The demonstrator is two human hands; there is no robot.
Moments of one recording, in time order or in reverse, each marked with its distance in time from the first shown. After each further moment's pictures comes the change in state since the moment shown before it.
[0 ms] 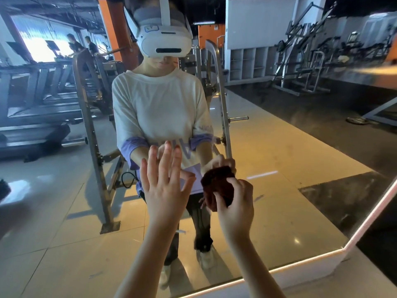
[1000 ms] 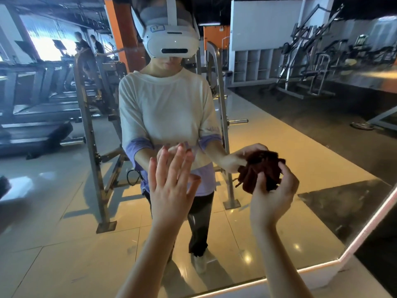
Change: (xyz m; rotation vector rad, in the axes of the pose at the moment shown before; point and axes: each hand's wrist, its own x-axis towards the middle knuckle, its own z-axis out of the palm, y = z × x) left_hand 0.012 0.049 0.015 -0.079 -0.041 0.061; right_hand 0.078 0.047 -0.055 0.121 0.352 0.294
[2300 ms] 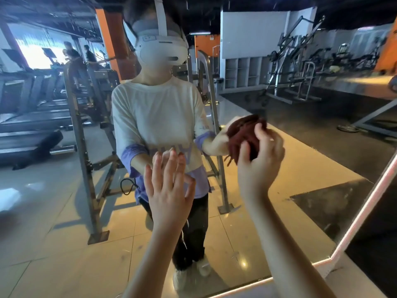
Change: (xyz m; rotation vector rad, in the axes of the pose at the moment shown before) left_hand 0.000 0.017 0.002 -0.019 0.024 -0.086; right_hand 0.043 -0.057 0.015 -0.089 -0.030 -0.370
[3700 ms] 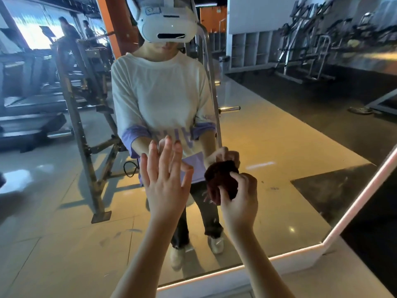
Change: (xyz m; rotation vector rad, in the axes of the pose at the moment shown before) left_hand -0.002 0.053 0.023 0.023 -0.023 -0.020; right_hand -0.086 0.089 -0.029 0.029 -0.309 0.087
